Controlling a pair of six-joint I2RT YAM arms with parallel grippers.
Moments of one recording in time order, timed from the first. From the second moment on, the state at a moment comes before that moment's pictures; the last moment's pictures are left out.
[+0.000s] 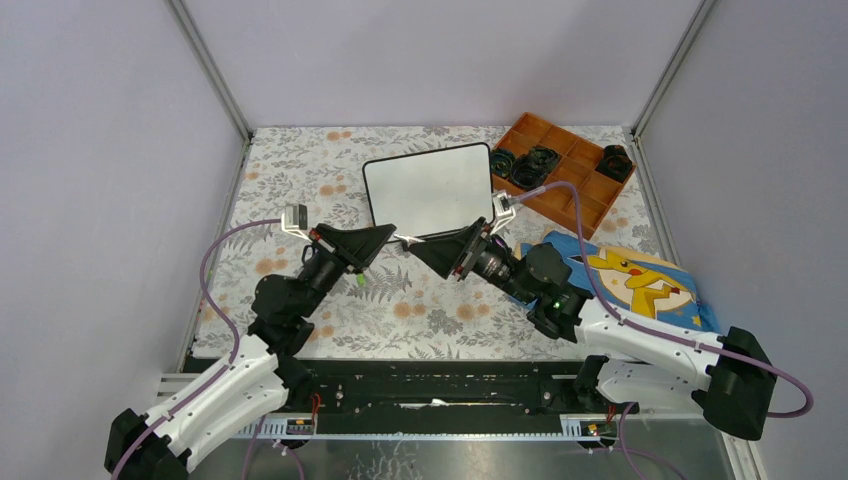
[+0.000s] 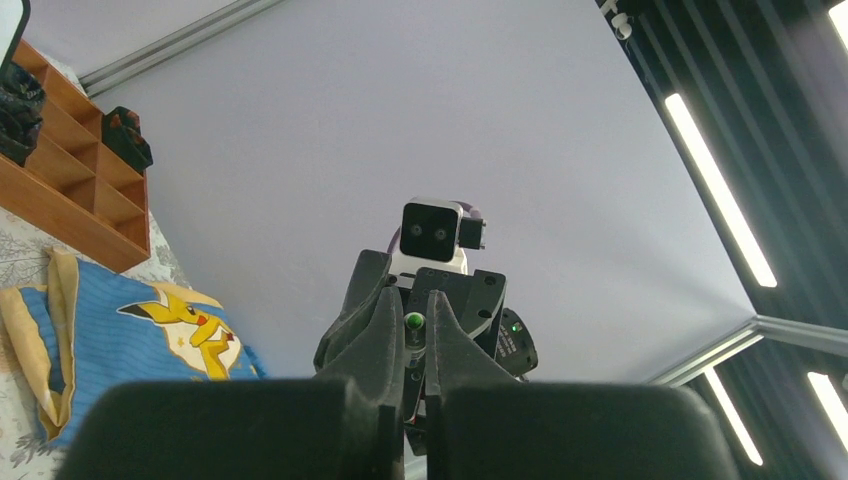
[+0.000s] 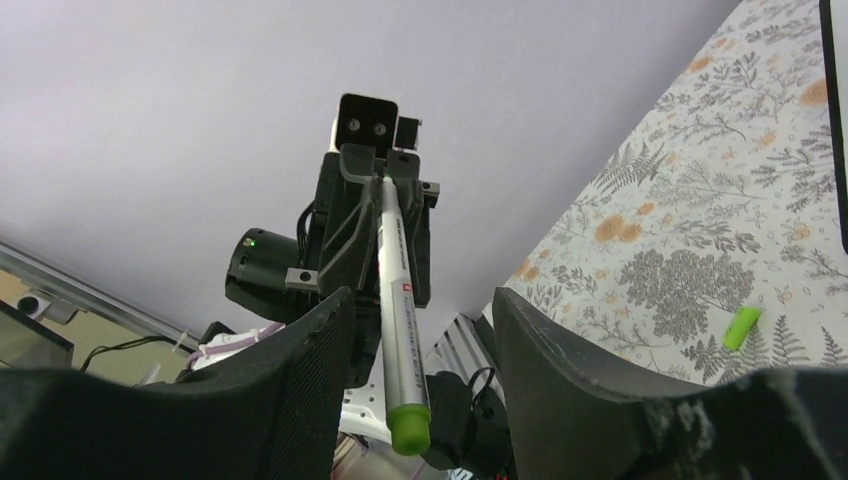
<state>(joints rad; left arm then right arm) -0.63 0.66 0.37 0.73 0.10 -1.32 0.98 1.06 0.66 0.60 -0.04 0.90</state>
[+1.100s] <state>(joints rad) -0.67 0.65 0.36 0.72 -0.01 -1.41 0.98 1.11 0.68 0.72 -0.01 0.90</state>
